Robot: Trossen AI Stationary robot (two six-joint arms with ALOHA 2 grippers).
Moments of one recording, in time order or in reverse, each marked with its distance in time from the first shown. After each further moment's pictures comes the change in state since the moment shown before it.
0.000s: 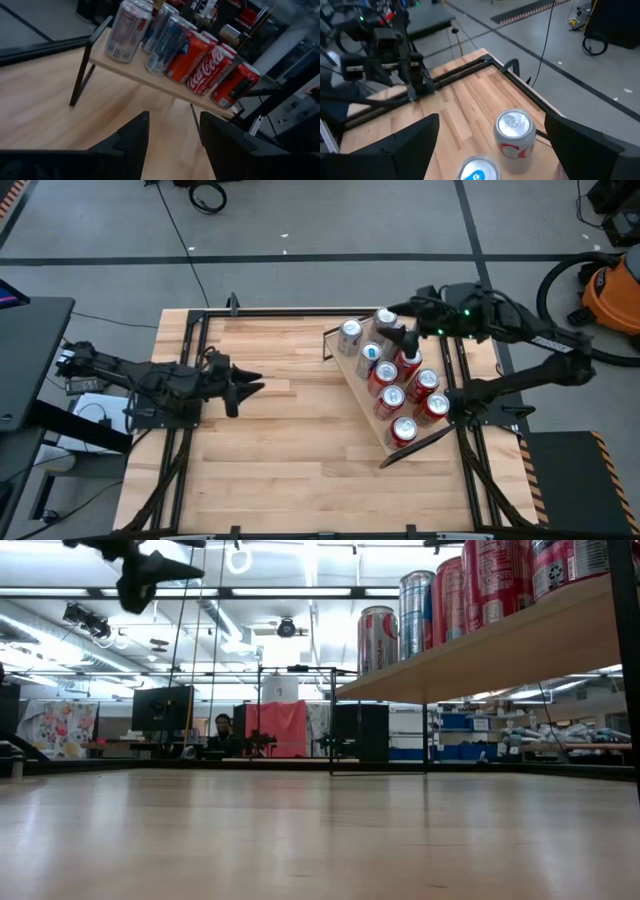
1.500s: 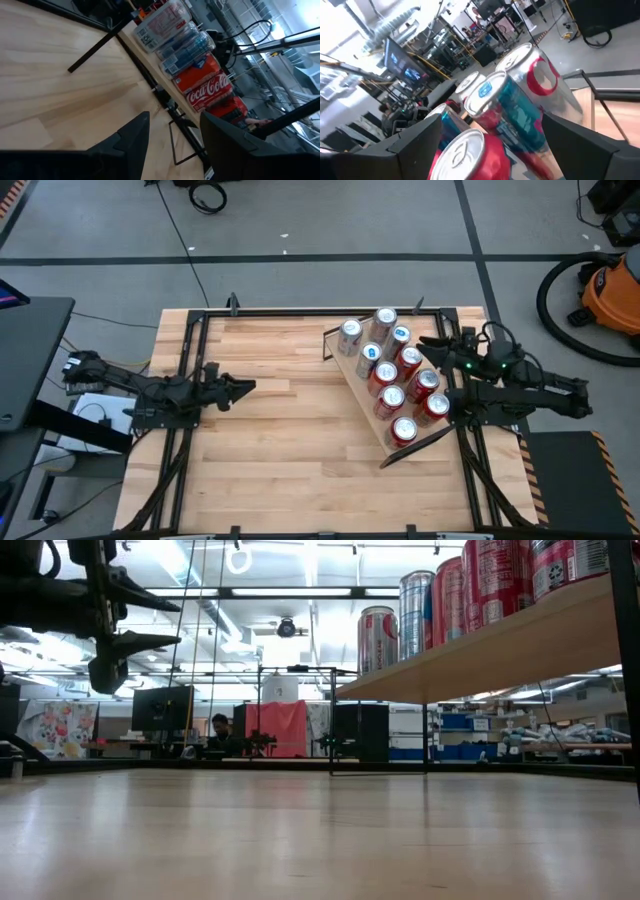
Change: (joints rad) left arm -0.006 -0.310 -0.514 0.410 -0.053 -0.317; right arm 0.000 -0.898 -0.973 0.449 0.150 0.440
